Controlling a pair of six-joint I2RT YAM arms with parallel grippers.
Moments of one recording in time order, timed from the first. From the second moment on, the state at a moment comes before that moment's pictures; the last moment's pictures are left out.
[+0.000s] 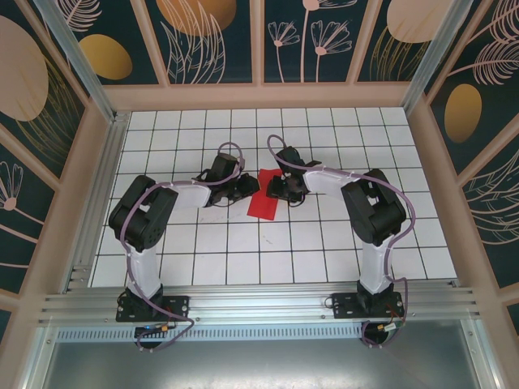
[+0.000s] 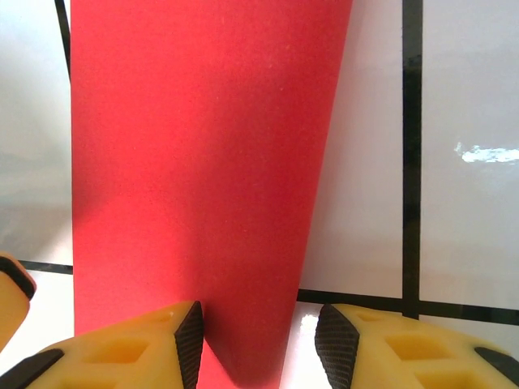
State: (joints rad) left arm -0.53 1.94 1.02 0.17 0.40 -0.87; right arm 0.58 1.95 1.22 -0.42 -0.15 0.67
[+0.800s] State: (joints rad) left arm -0.54 2.02 1.08 0.11 0.40 -0.84; right arm 0.58 1.96 1.23 -0.43 -0.14 0.67
